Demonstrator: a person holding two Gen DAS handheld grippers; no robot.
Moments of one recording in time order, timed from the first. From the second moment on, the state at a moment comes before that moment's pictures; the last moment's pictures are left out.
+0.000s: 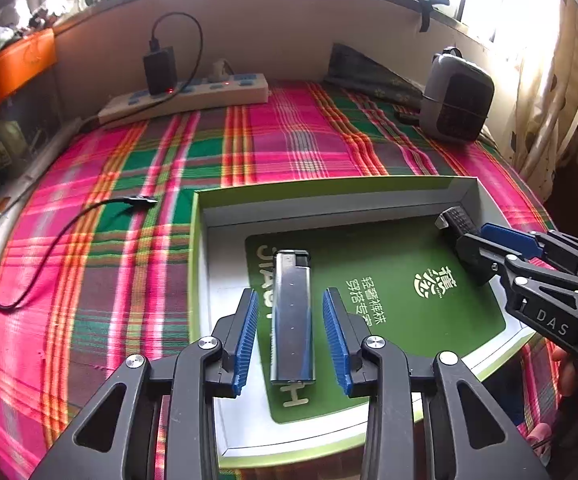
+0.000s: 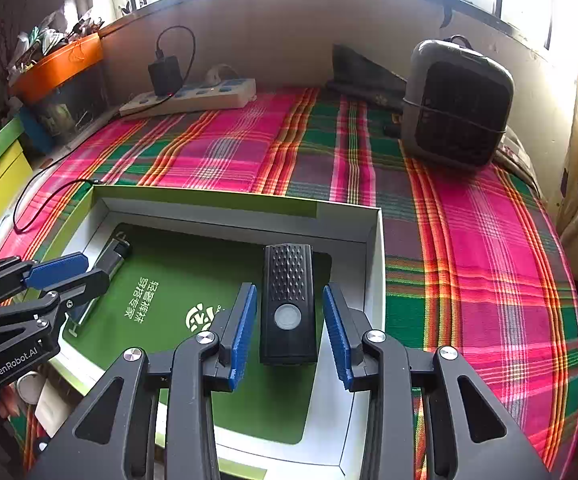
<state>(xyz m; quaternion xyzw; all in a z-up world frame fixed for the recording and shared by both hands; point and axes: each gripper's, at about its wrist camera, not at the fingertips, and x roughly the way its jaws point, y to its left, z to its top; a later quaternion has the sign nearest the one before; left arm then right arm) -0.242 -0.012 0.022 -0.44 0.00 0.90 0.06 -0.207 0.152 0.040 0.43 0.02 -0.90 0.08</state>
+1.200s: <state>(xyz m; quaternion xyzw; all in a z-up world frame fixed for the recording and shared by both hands) -0.148 -0.021 0.050 -0.40 -0.01 0.92 0.03 -0.127 0.151 0.065 0.40 0.00 -0.91 0.09</state>
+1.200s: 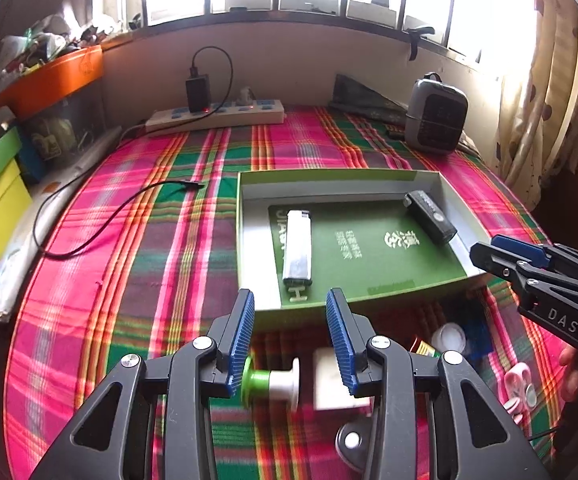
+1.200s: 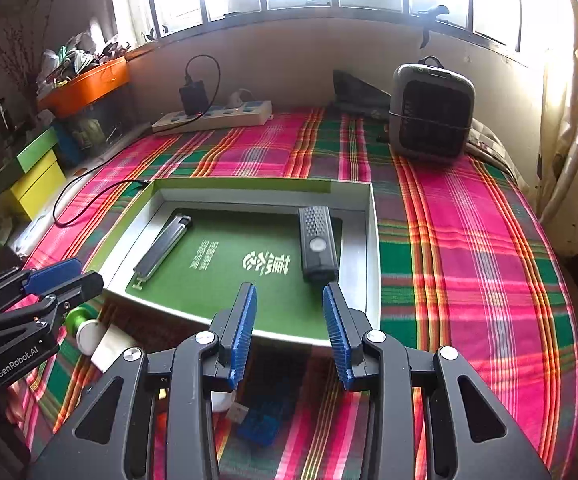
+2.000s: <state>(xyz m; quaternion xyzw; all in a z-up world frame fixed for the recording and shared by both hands) -0.094 -0.033 0.043 -0.40 -0.03 0.92 0.04 -0.054 0.160 0.057 0.39 -0.03 -0.92 0.08</state>
